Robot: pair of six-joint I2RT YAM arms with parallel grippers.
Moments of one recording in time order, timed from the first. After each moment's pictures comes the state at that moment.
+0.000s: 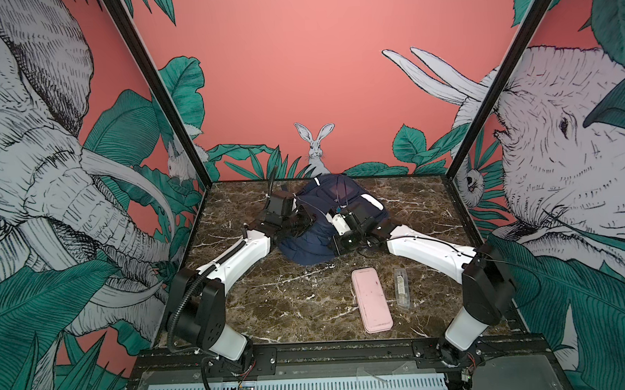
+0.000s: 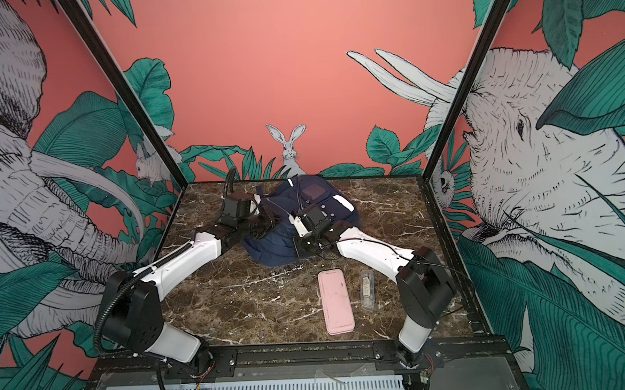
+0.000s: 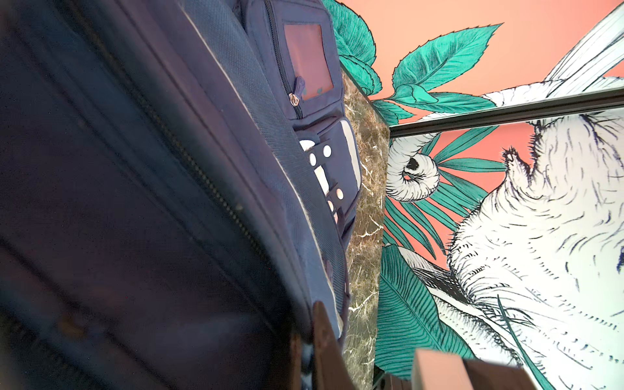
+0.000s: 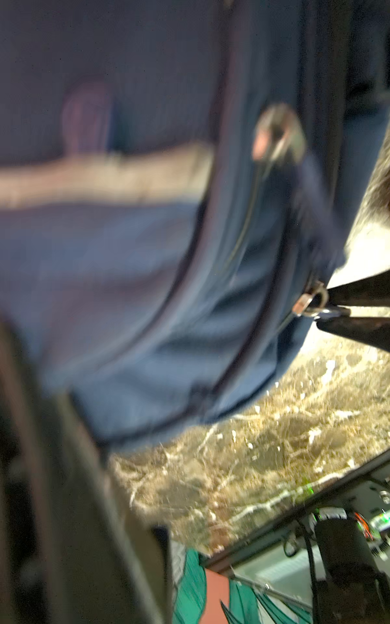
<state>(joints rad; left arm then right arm) -0.47 1.52 1.10 -0.16 0.35 -0.99 0.78 1.70 1.31 -0.46 -0.27 0.34</state>
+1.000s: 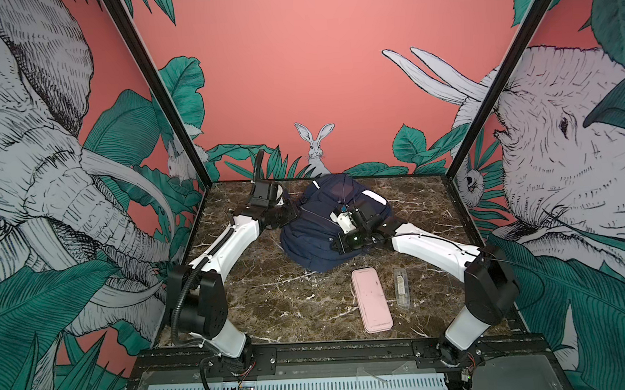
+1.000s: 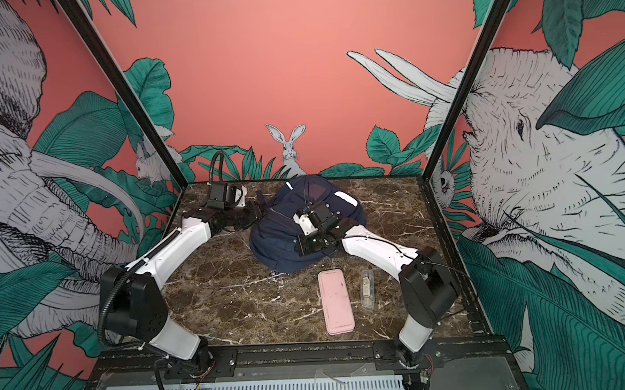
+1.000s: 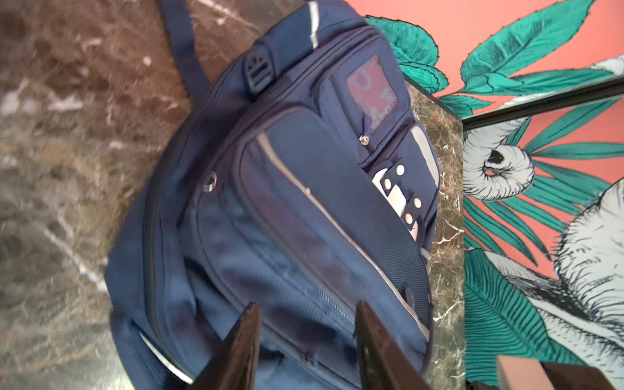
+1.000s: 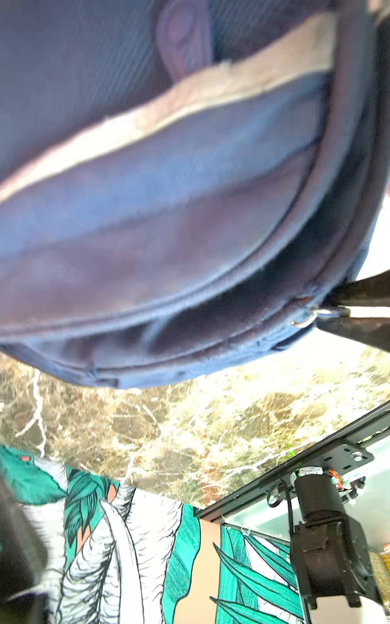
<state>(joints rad) -0.32 1.62 1.33 -0.50 0.32 -0.61 0.67 1.65 1.24 -0.49 -0.39 0.36</state>
